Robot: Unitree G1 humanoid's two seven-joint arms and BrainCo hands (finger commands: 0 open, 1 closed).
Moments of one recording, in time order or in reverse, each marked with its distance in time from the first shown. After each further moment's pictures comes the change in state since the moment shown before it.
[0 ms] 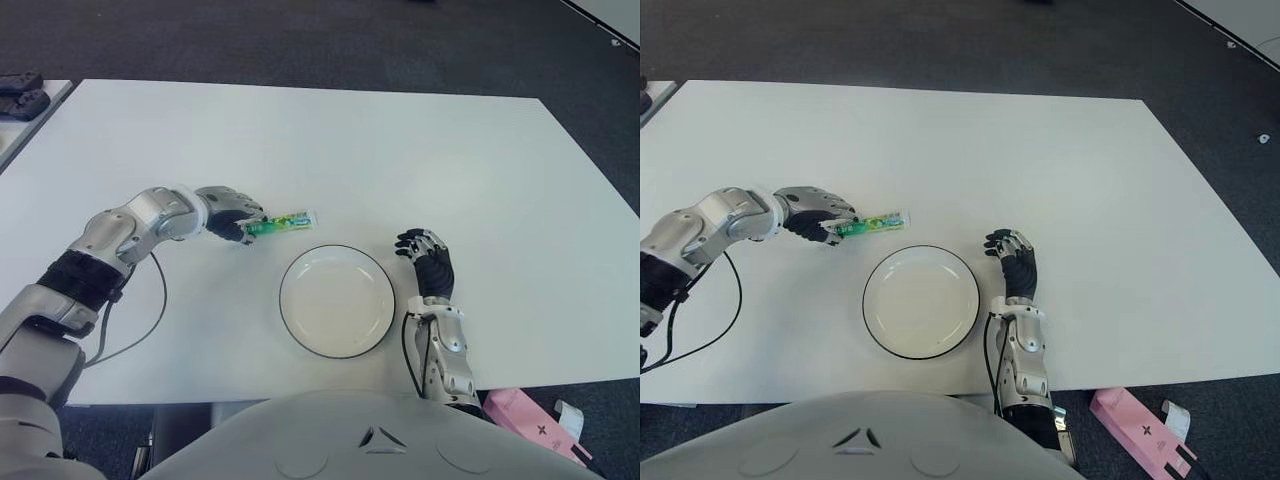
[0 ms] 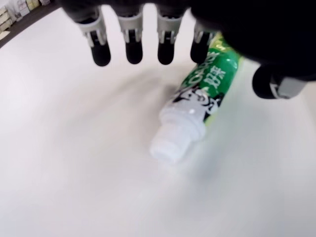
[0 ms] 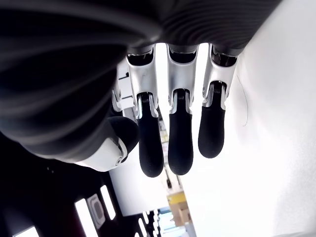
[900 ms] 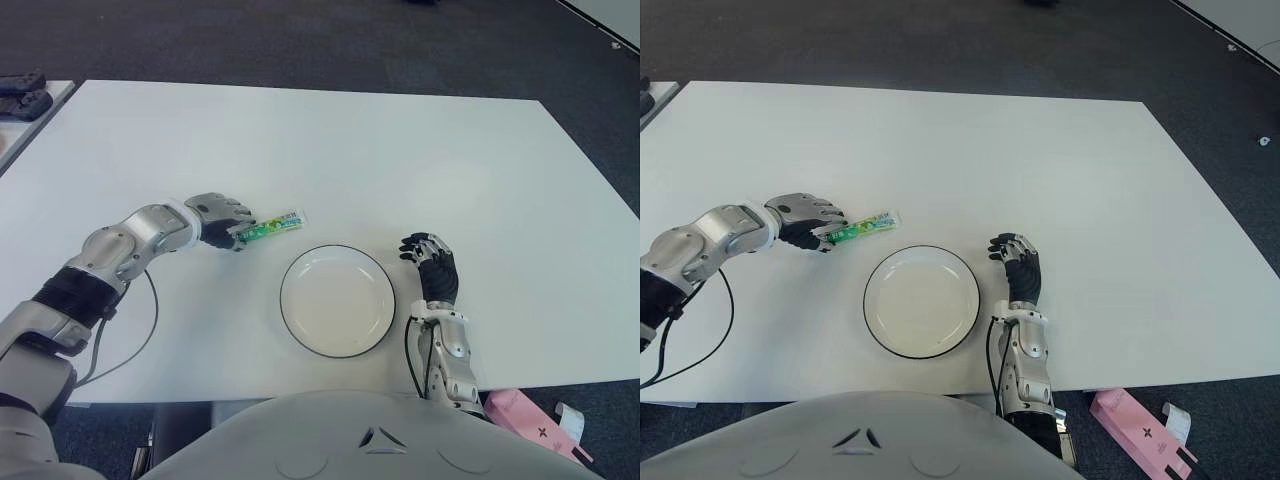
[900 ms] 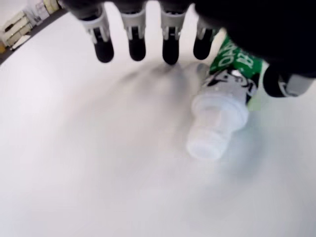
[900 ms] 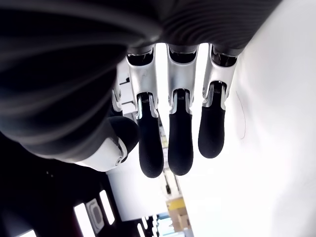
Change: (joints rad) left arm 0.085 -0.013 -0.021 0.018 0.160 0.127 0.178; right arm 0.044 0.001 0.000 -0.039 -0.007 0.009 -0.007
